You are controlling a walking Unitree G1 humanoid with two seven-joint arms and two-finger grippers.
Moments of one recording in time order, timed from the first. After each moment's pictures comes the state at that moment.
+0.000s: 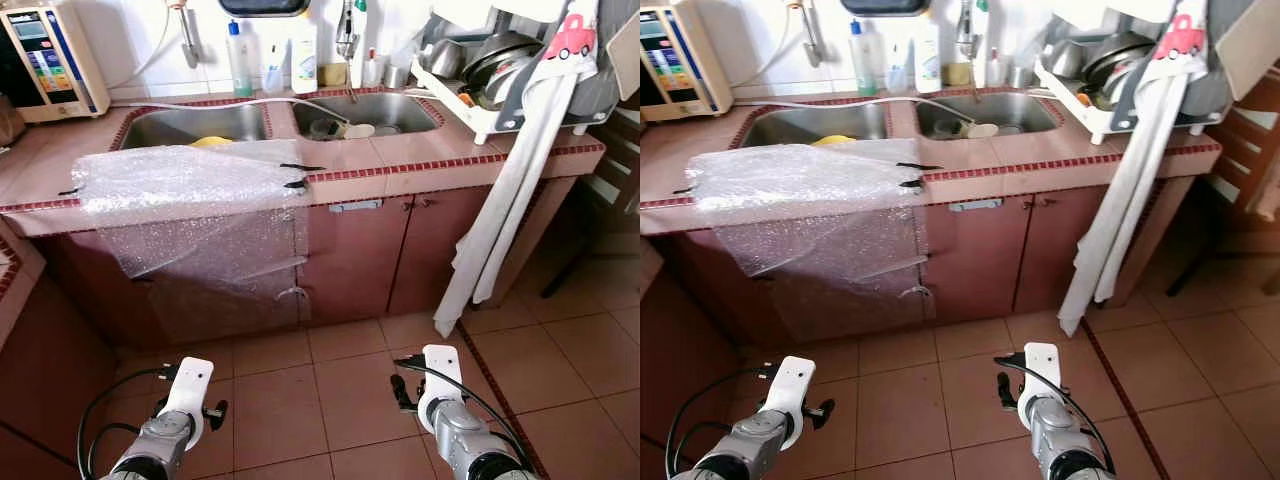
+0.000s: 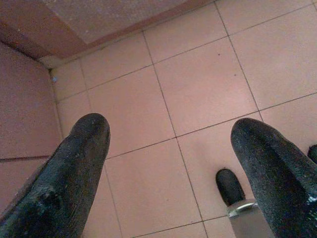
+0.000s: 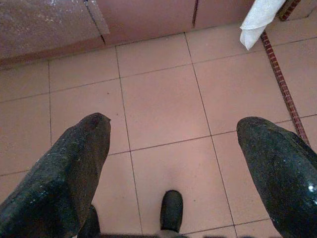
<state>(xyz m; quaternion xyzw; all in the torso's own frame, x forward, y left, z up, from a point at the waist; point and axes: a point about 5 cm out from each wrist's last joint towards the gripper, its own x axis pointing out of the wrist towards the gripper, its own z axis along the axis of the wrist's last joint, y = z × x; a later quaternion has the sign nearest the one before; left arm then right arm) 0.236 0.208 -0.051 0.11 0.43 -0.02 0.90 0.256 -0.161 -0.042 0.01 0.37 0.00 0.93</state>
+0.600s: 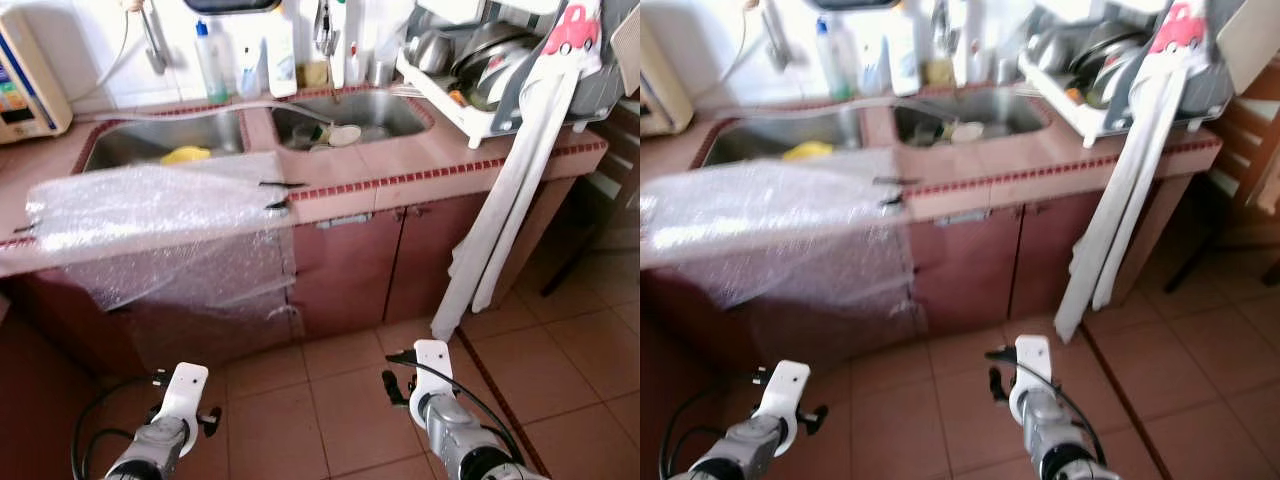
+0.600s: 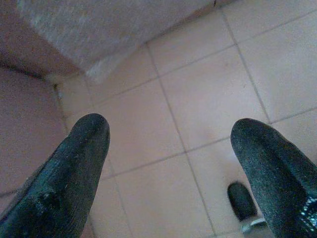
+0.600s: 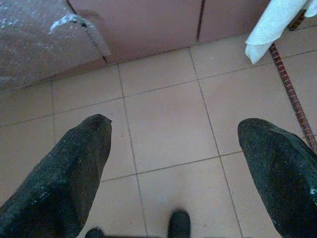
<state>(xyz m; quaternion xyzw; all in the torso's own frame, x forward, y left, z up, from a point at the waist) 0.234 0.212 -0.053 0.11 0.44 -0.02 0.89 0.263 -0.154 -0.037 0.01 0.36 0.00 0.93</state>
